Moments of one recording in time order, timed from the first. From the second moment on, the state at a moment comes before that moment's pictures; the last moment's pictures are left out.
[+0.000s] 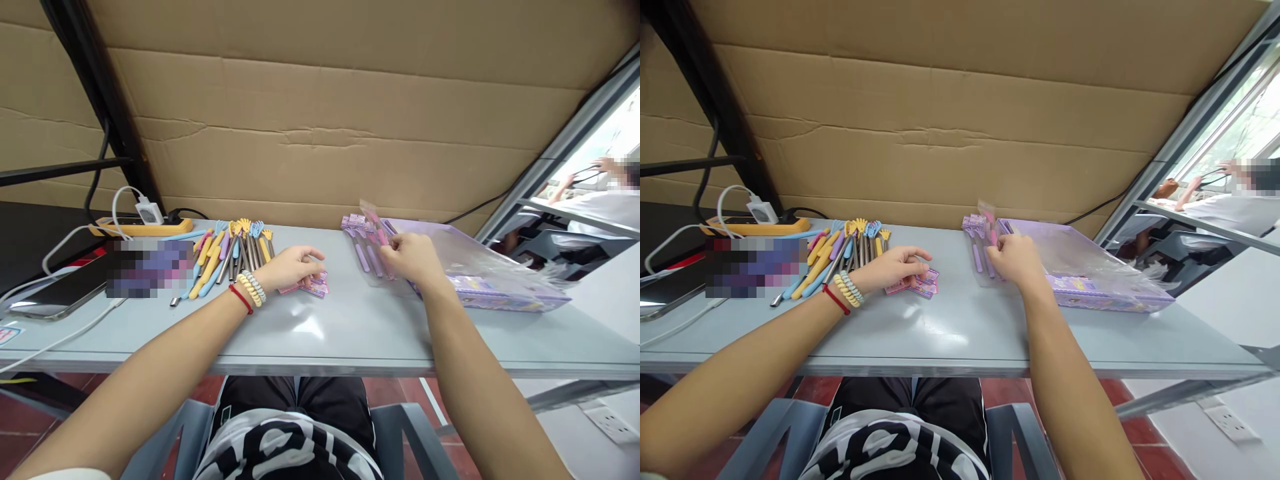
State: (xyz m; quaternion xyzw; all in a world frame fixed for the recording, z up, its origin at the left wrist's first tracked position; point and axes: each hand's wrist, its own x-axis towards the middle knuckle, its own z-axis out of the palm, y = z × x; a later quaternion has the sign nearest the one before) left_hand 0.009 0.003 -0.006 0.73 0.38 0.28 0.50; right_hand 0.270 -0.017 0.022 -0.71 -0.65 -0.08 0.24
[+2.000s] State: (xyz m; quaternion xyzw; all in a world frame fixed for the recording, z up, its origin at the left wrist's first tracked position) left_hand 0.020 -0.010 -0.001 0.59 0.35 0.39 0.61; right_hand 0.189 -0.019 -0.024 -0.43 -0.81 0.07 0.40
